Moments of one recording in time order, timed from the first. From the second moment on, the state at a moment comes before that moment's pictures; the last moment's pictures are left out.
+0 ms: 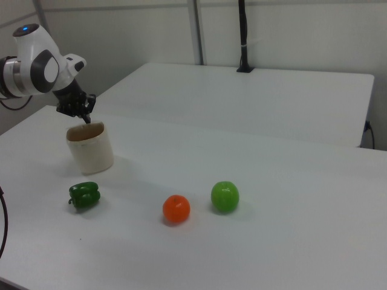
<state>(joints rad) 0.43 0.38 0.00 -1.53 -0.08 2.27 -0.20</state>
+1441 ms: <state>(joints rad) 0.43 0.40 0.00 -1.55 -0.08 2.18 -0.22</state>
